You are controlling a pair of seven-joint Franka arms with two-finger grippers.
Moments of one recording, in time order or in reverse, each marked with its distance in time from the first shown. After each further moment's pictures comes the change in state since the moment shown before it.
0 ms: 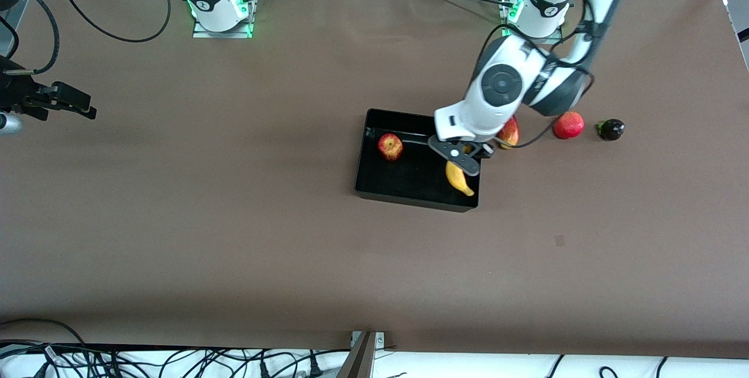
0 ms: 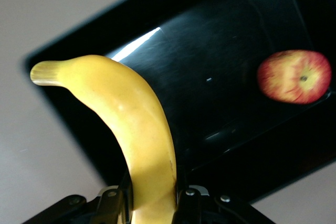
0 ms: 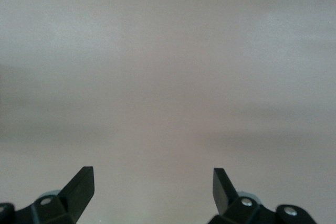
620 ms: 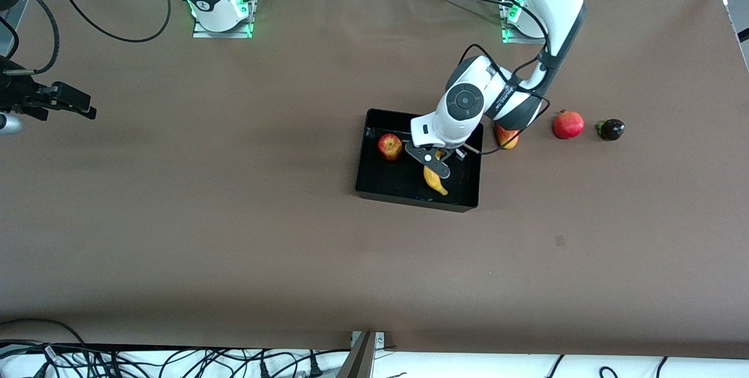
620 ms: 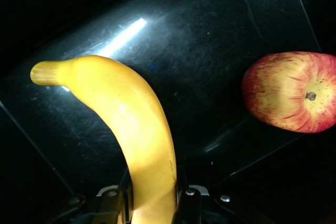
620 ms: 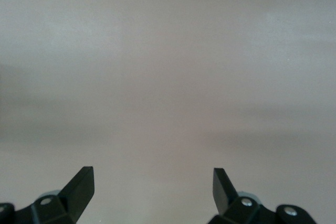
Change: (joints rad) left arm -0.051 0.133 0.000 0.000 0.011 0.122 -0.018; right arm 0.000 0.000 0.000 0.000 0.000 0.000 0.000
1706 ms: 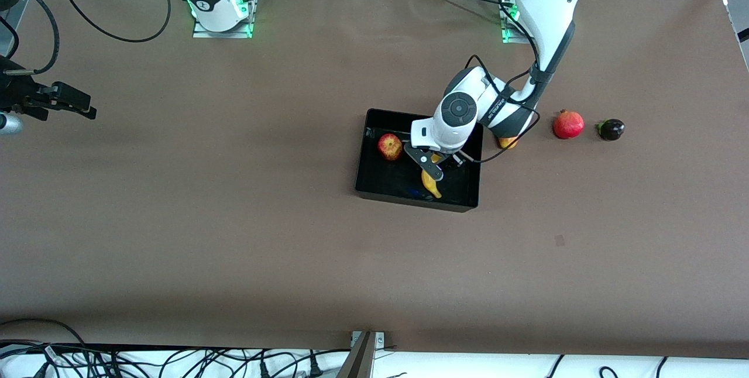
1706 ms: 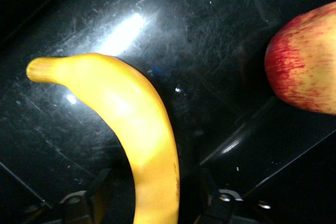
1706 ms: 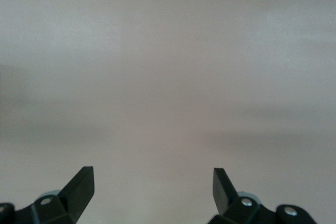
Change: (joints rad) left arm 0.002 0.057 0.010 -0.020 0.055 0.077 0.106; right arm 0.000 0.000 0.000 0.000 0.000 0.000 0.000
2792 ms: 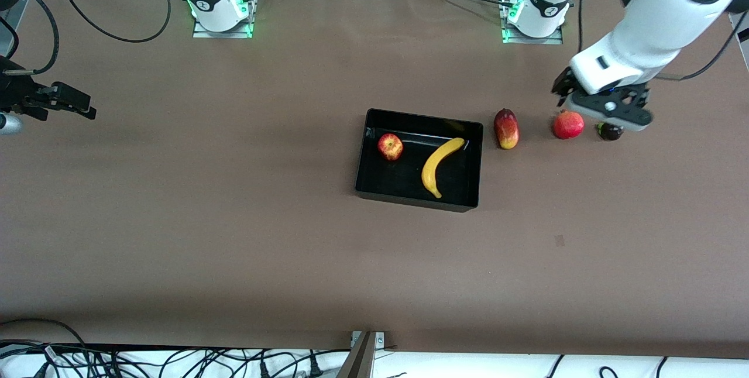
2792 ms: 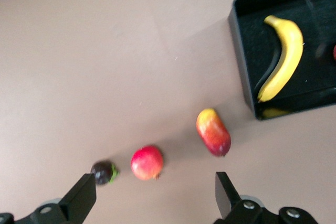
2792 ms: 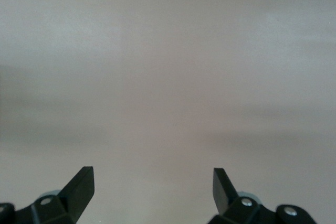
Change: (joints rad) left arm 0.375 -0.668 0.029 0.027 -0.025 -0.675 -0.023; right arm 0.000 0.001 0.000 0.002 0.000 0.000 0.000
